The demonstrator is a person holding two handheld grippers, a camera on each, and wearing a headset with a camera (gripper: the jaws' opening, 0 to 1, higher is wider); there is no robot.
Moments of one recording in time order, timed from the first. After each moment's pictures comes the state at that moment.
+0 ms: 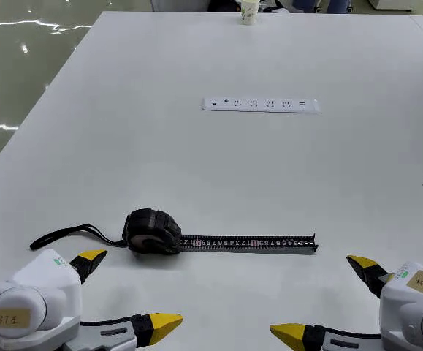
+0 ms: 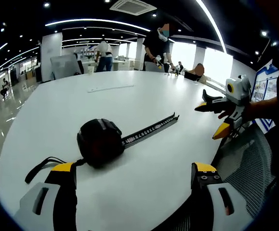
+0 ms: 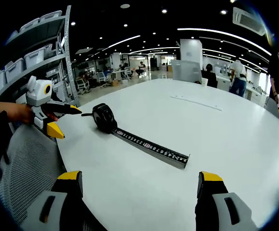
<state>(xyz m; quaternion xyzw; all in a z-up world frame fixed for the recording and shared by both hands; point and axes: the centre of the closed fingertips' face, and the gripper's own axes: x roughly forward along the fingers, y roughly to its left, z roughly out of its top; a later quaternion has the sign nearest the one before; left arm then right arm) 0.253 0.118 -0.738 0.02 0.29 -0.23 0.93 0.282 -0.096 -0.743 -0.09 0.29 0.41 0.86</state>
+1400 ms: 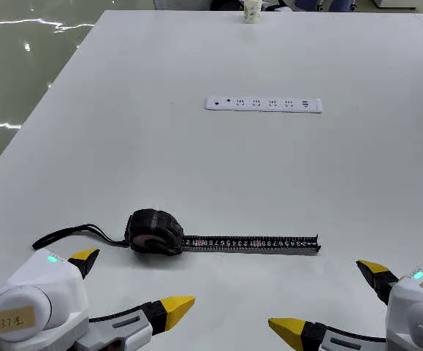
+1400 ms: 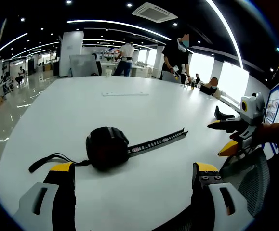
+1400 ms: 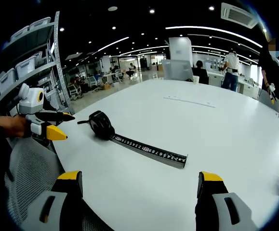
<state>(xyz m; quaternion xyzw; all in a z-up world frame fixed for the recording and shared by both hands) 0.259 0.121 -0.718 -0.03 0.28 -0.16 0.95 0.280 -0.094 -0.730 -0.06 0.30 0.38 0.87</state>
